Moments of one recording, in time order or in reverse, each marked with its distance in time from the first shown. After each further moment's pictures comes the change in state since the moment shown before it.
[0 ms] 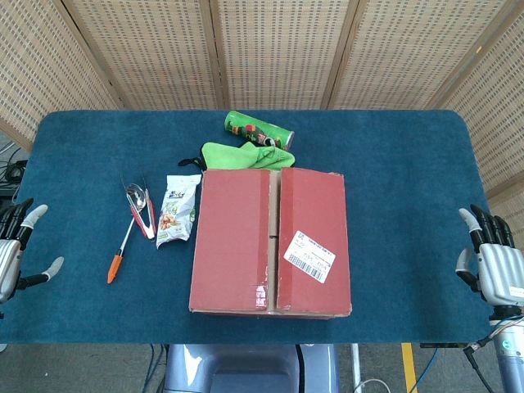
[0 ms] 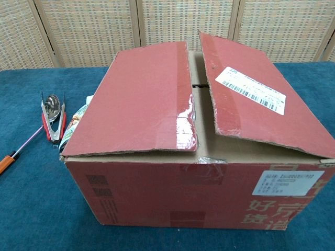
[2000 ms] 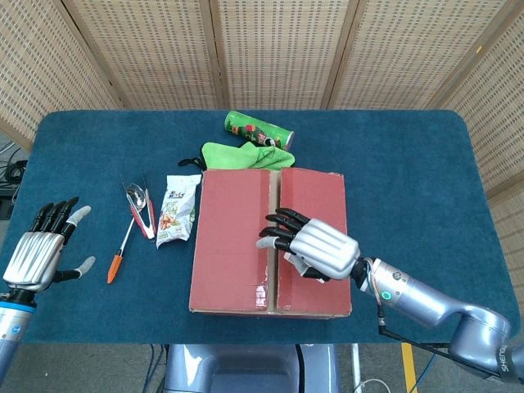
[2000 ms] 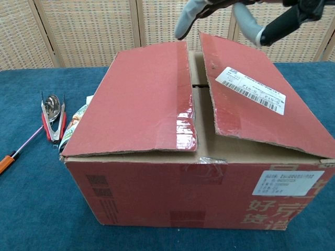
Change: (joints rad) left arm -0.103 -0.024 0.000 -0.043 -0.016 -0.128 0.148; right arm 0.644 0.089 0.095 -0.130 -0.459 -0.602 0.412
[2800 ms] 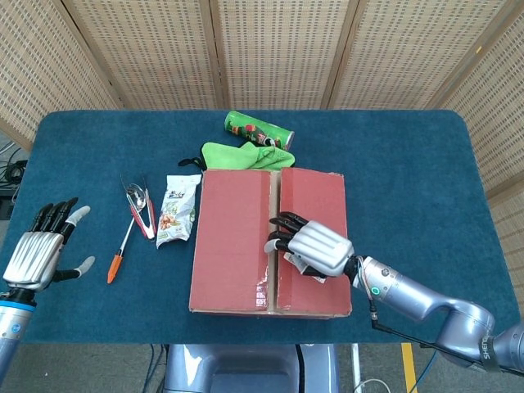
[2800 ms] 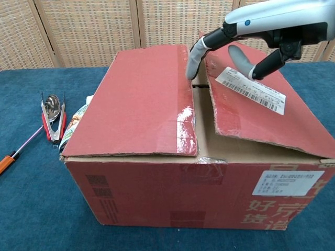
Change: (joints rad) left arm -0.007 -0.001 0.005 0.007 -0.017 -0.008 -0.019; right arm 0.050 -0.072 -0.067 0.069 0.085 -0.051 -0.092
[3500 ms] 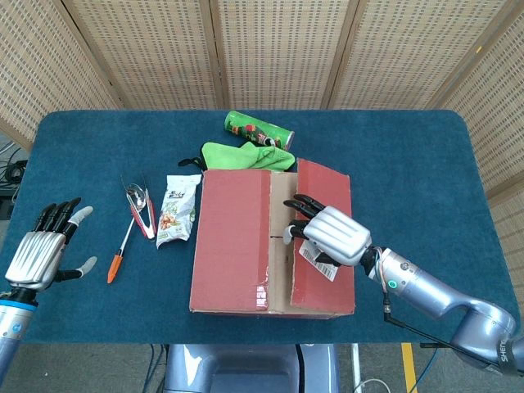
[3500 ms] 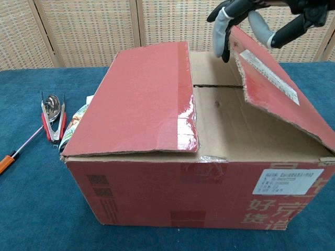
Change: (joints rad) left arm -0.008 0.003 0.005 -0.002 0.005 -0.006 -0.014; right arm -0.022 0.086 -0.002 -0.003 0.040 0.079 -0.016
